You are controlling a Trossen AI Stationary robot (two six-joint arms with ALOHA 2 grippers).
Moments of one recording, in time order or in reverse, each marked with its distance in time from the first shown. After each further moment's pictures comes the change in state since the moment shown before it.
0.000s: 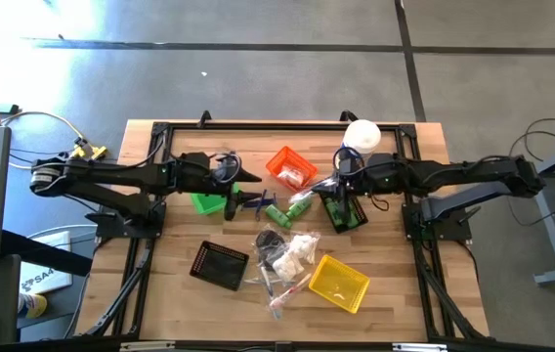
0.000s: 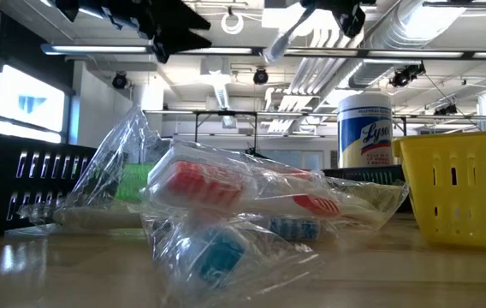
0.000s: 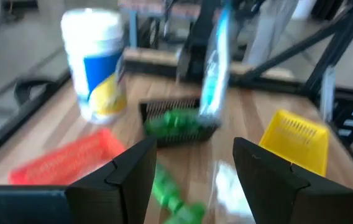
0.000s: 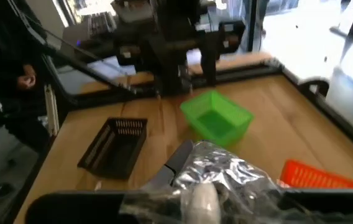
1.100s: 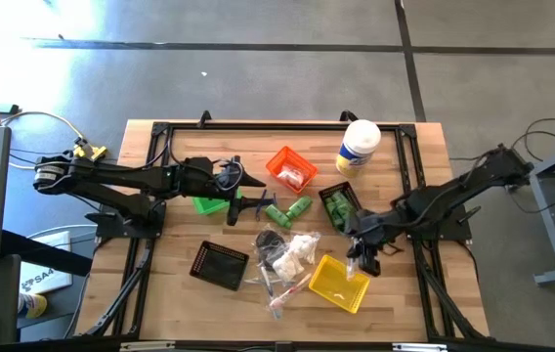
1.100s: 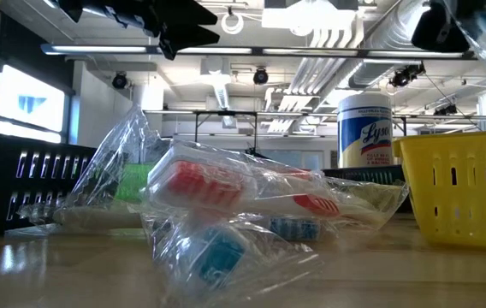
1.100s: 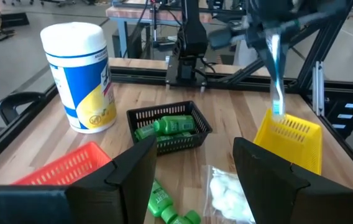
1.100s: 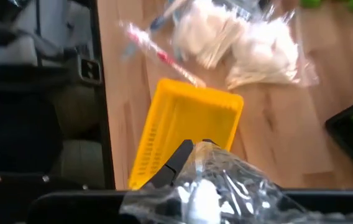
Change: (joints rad) left arm -0.038 0.039 0.001 0.058 -0.006 0.046; right arm 0.395 0.086 0.057 -0.570 -0.142 0.545
